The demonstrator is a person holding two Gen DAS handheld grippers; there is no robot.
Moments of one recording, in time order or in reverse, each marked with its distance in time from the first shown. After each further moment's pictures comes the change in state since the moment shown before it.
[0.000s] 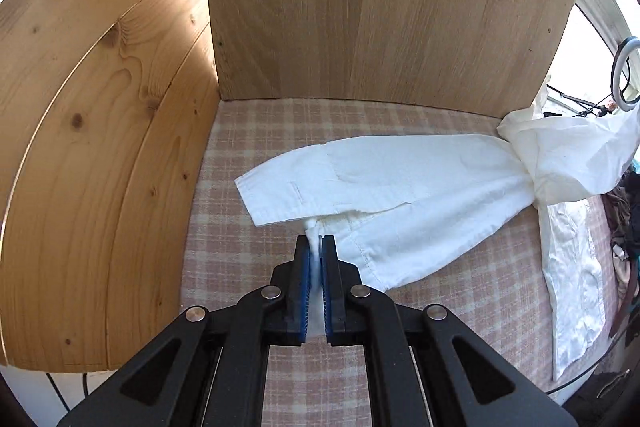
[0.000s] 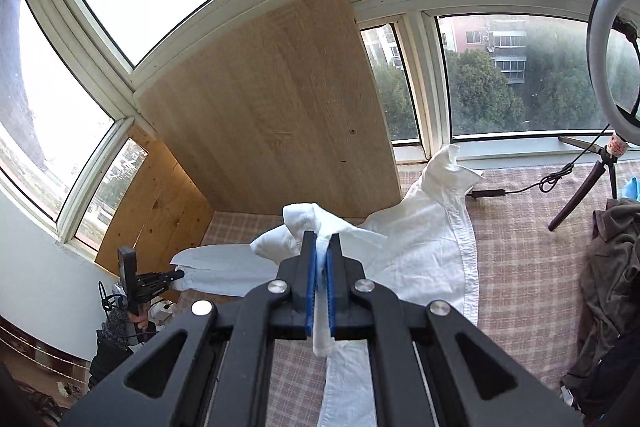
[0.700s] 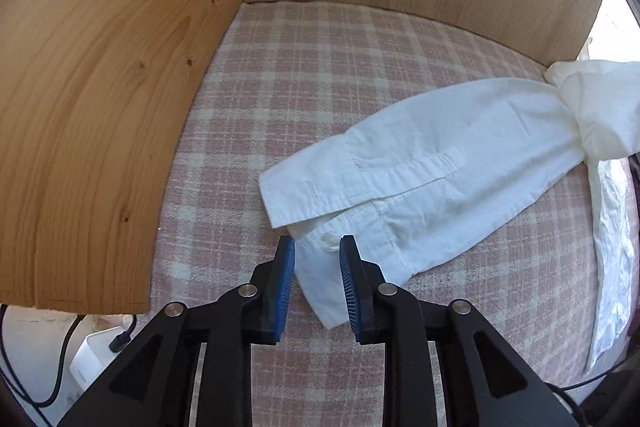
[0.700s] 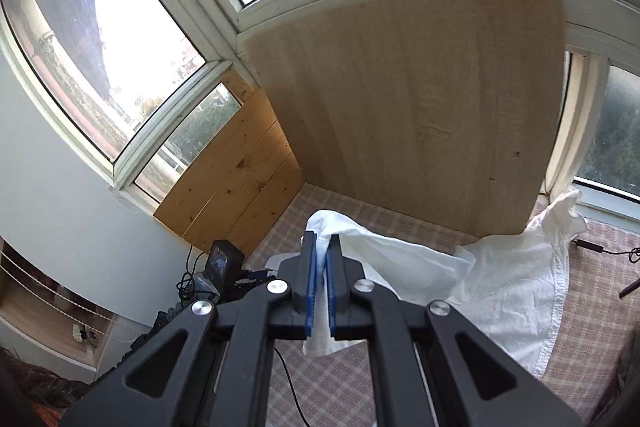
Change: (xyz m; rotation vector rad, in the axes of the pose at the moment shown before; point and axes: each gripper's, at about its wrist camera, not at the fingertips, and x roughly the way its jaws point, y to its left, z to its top) left arm 0.035 0.019 -0.070 -0.111 0.096 0.069; right arm 0.079 0.144 0.015 -0.285 0.171 0.237
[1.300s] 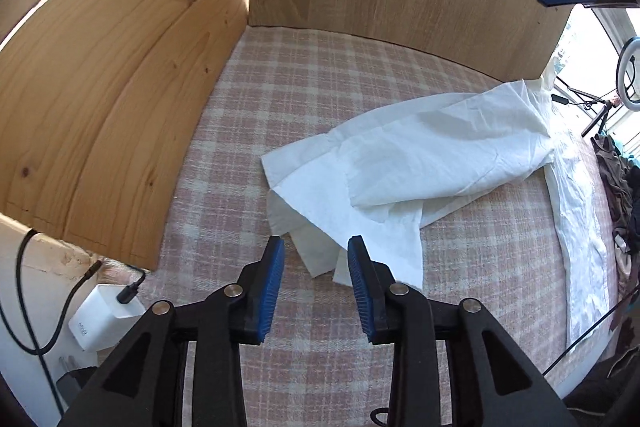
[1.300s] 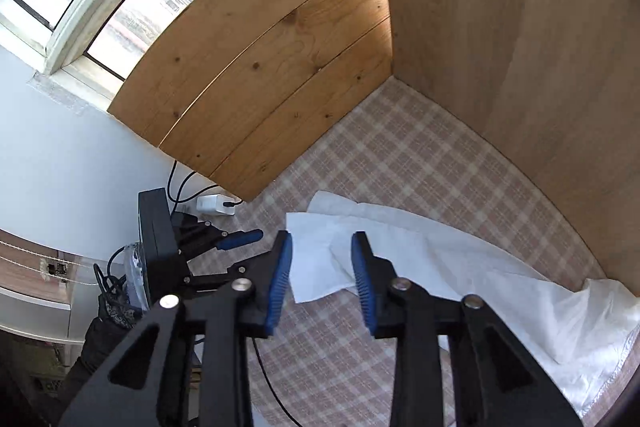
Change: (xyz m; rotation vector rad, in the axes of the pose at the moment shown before) left arm -0.022 0.002 -0.025 -0.022 -0.039 -0.119; right arm 0.236 0.043 -0.008 -0.177 0.386 0.018
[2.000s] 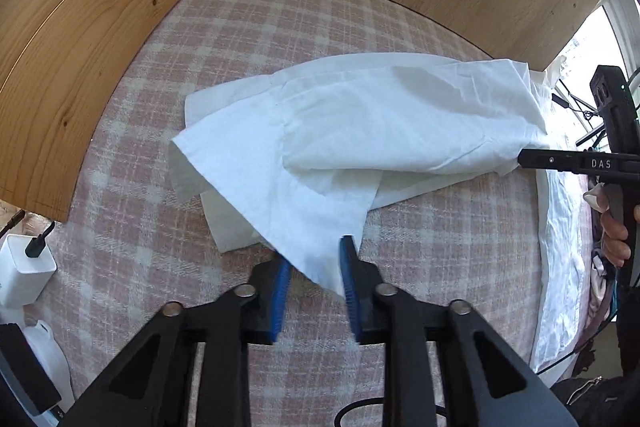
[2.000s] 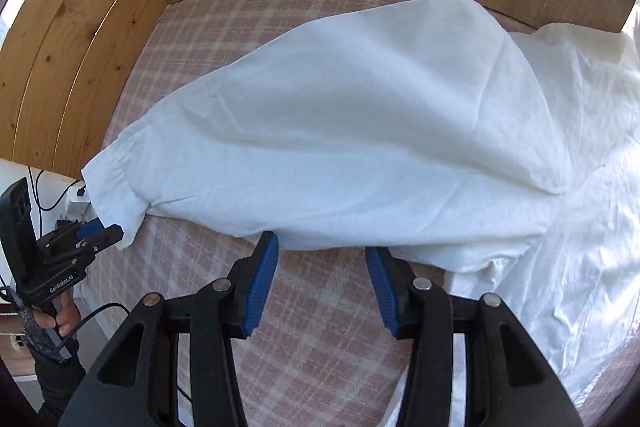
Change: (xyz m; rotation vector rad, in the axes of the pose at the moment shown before) left arm 0.039 -0.036 -0.006 -0.102 0.126 -0.048; right arm 0.075 -0.162 -0.145 0.451 0.078 -0.154
